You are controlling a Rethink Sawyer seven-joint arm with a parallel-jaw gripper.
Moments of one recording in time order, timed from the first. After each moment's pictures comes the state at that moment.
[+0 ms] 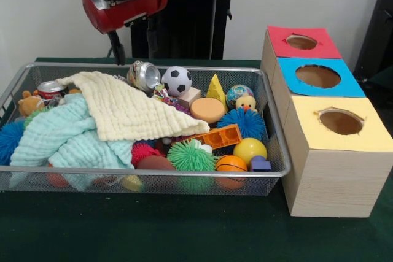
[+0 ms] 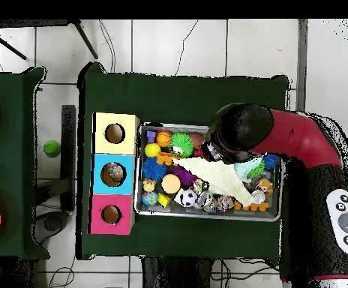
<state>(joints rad) -0.56 -0.68 0.30 1.38 -0.27 1.14 0.94</state>
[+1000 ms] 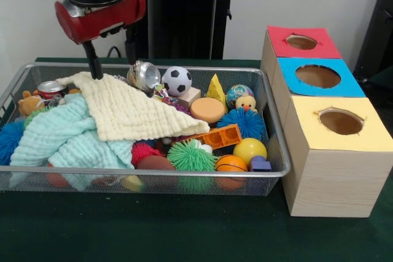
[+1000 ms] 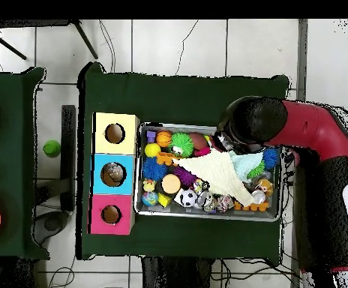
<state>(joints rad) -0.66 -0.66 0.45 1.32 -0.40 1.14 0.94</state>
